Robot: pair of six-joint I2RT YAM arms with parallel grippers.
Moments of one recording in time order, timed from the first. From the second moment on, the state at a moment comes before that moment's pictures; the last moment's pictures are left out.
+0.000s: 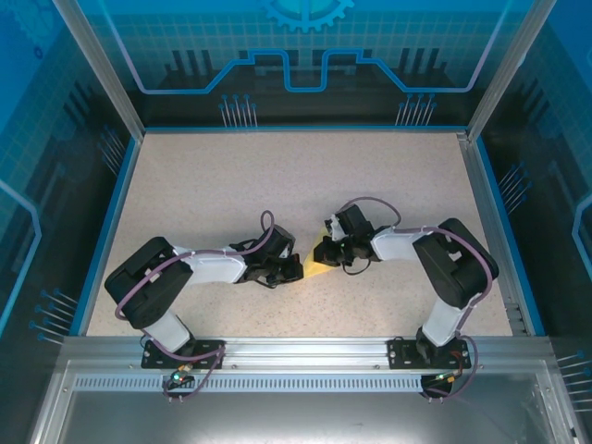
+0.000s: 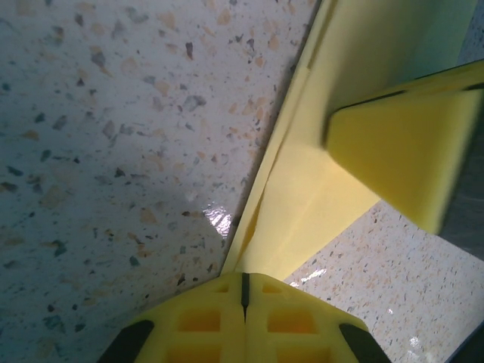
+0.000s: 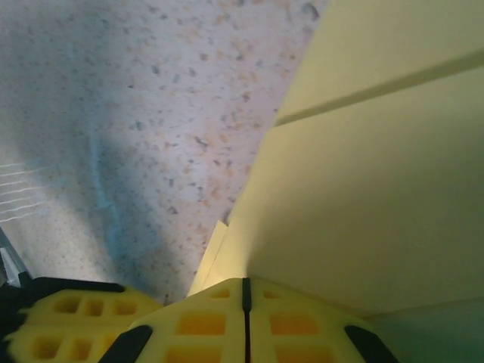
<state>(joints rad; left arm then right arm) -0.74 1.63 0.68 -0.04 0.28 -0.93 0.56 1.76 0.77 -0.03 -0.51 0.73</state>
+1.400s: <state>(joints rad) -0.74 1.50 0.61 -0.20 0.29 -0.87 0.56 1.80 0.84 -0.10 -0.53 0.73</state>
